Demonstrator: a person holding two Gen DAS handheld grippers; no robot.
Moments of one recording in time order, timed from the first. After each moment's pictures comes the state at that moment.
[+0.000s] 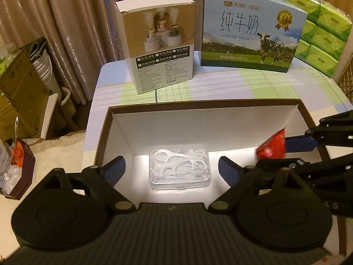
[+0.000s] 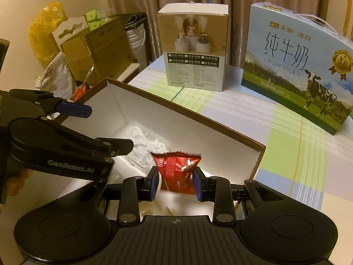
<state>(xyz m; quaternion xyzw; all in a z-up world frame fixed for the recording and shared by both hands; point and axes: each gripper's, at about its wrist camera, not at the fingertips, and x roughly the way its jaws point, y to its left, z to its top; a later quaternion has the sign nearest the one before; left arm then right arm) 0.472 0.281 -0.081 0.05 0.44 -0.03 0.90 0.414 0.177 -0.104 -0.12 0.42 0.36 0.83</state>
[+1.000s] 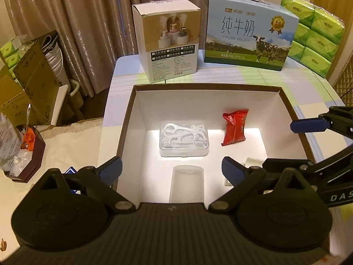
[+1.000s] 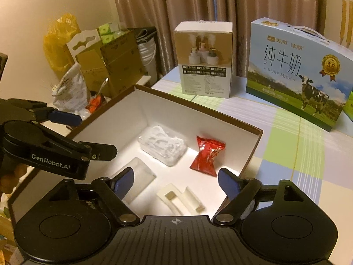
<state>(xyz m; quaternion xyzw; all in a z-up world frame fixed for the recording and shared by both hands) 0.404 0.289 -0.048 0.03 0.44 -0.01 0.90 0.359 0.147 -0.074 -0.09 0.39 0.39 0.83</state>
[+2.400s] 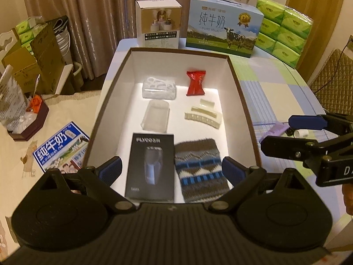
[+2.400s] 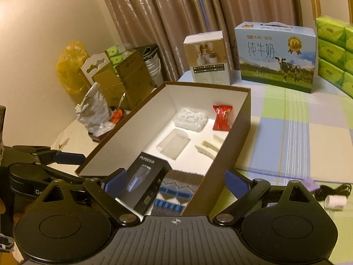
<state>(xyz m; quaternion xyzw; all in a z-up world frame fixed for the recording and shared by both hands) 0.231 0.246 -0.010 -0.01 0.45 -0.01 0.89 0.216 0.064 -0.029 0.00 0.39 0.39 0.84</state>
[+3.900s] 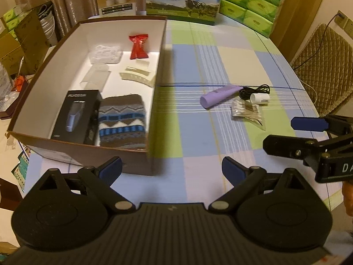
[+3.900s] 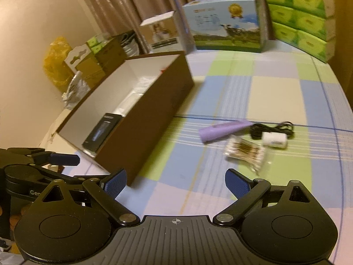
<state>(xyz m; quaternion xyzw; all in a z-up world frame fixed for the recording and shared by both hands) 0.192 0.096 -0.039 -0.01 0.50 -0.02 0.87 0.205 -0.098 -0.053 0.02 0.45 0.34 0.82</state>
